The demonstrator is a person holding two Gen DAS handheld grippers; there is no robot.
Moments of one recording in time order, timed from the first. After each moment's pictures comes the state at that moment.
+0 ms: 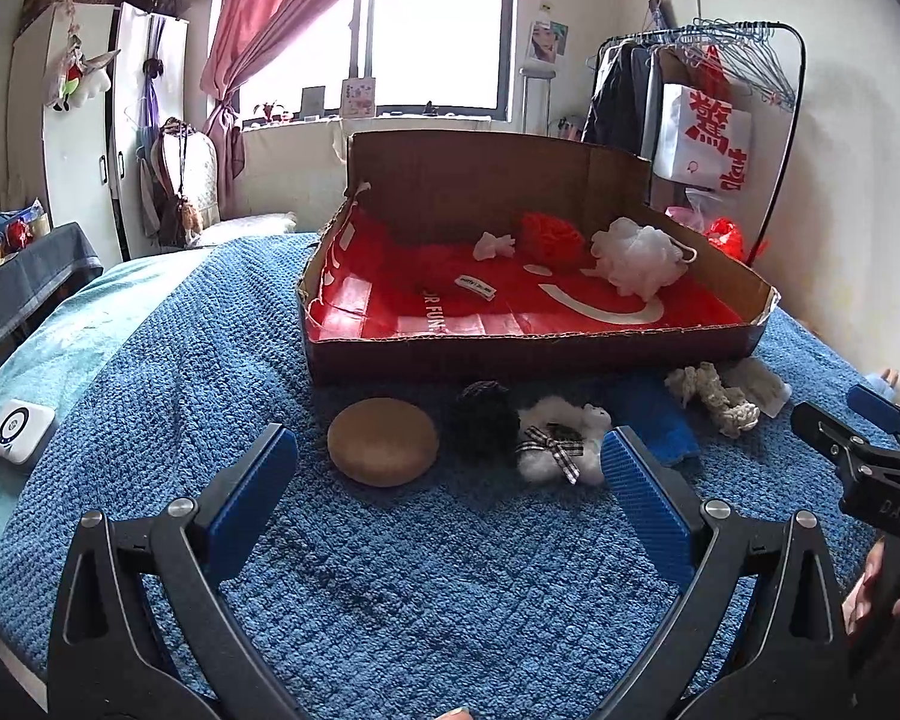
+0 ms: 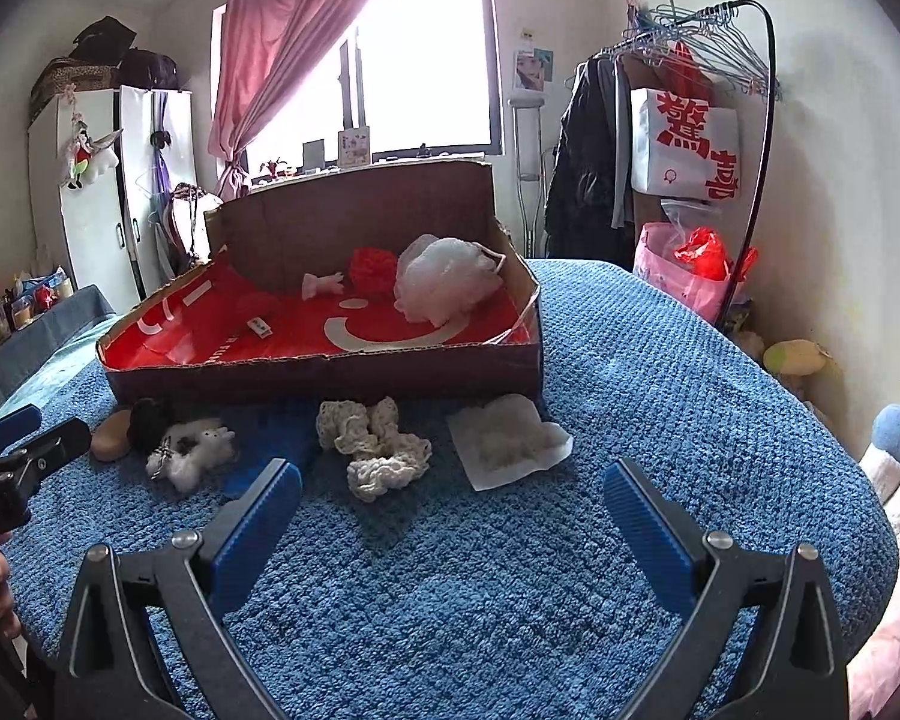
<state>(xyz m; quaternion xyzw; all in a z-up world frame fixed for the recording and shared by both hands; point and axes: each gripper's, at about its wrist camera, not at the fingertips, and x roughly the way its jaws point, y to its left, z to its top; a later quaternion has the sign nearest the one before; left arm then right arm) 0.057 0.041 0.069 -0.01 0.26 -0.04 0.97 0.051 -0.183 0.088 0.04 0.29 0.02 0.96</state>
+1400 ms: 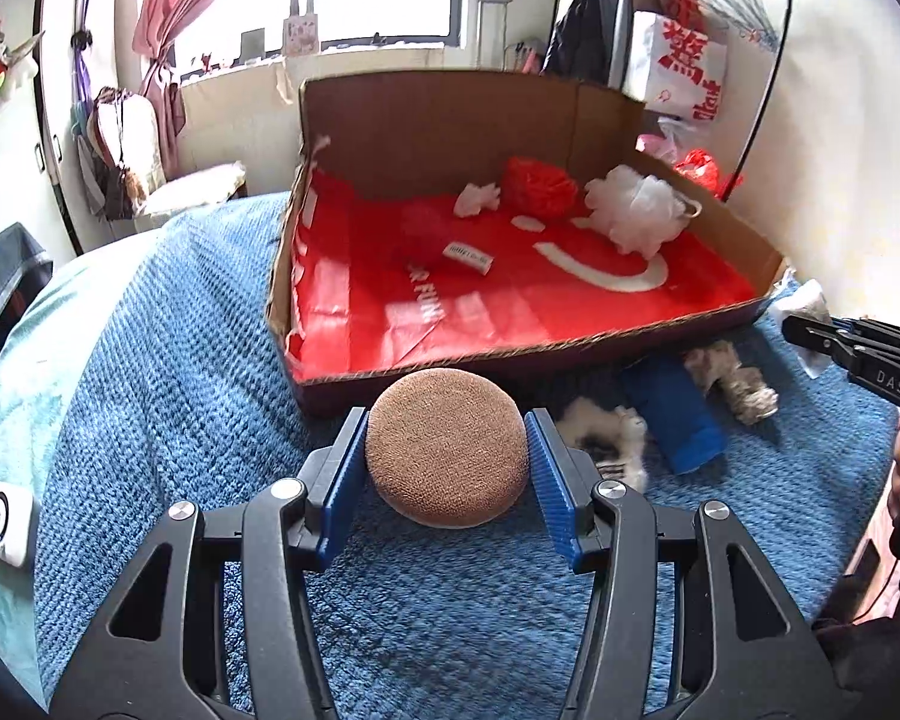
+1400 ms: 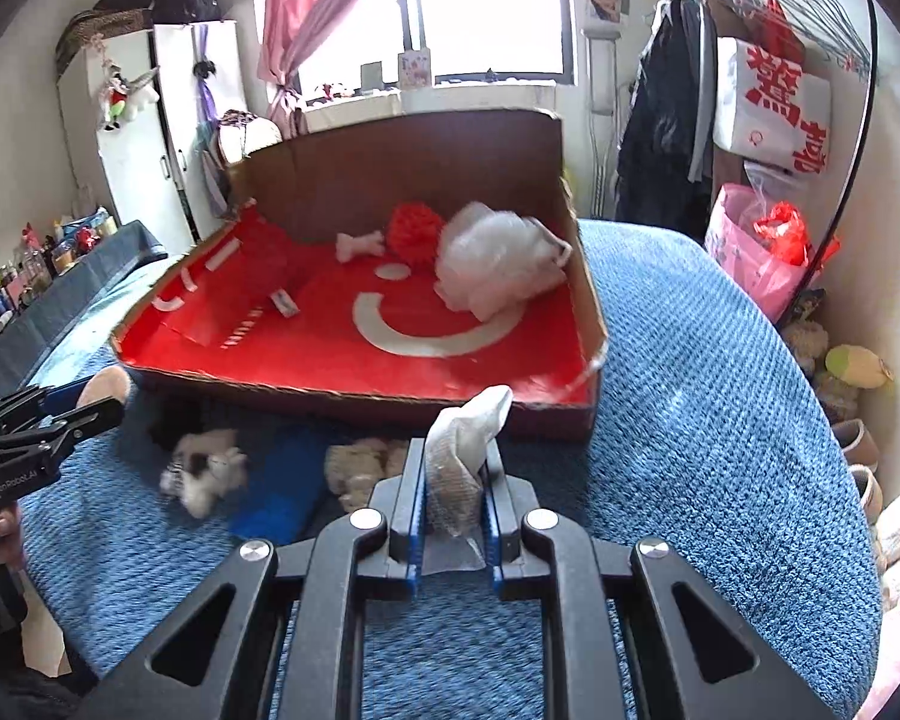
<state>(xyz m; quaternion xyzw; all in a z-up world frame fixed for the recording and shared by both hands) 0.124 0.067 0.077 0.02 0.36 -0.10 0.93 0.117 -0.187 0.115 0.02 0.38 0.12 0.92</state>
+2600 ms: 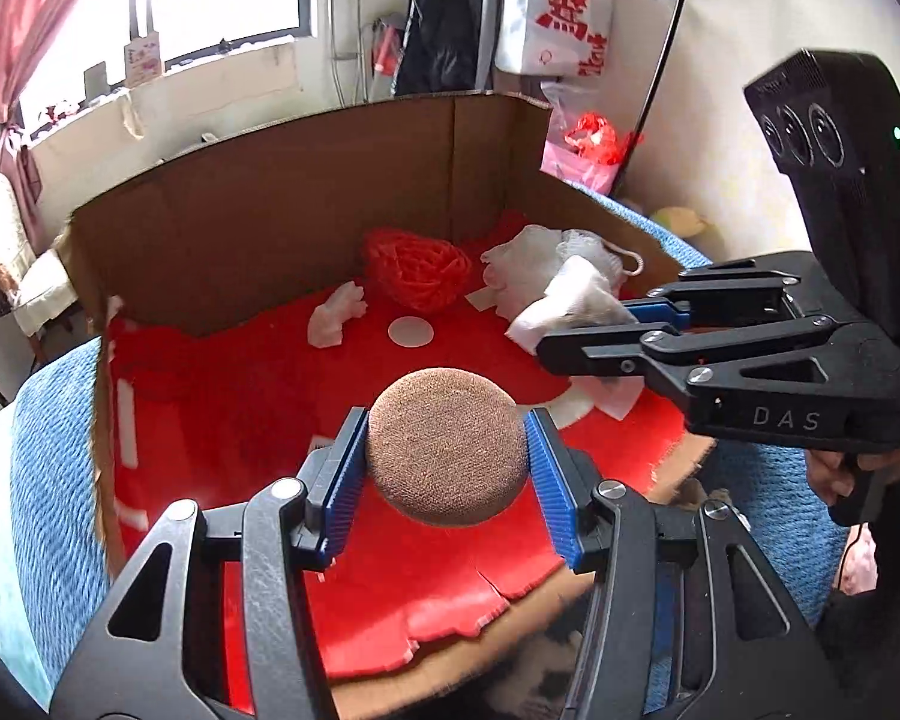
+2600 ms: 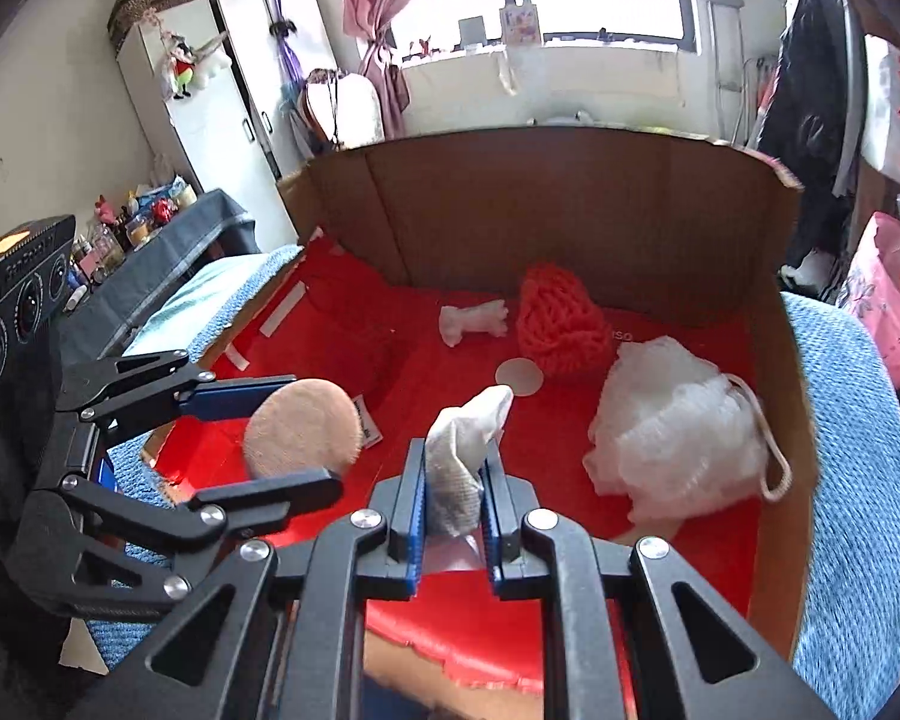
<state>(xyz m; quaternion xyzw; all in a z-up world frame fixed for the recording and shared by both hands) 0.254 0.000 0.121 0.08 0.37 -0.25 0.89 0.278 -0.124 0.134 0.03 0.44 0.25 0.86</state>
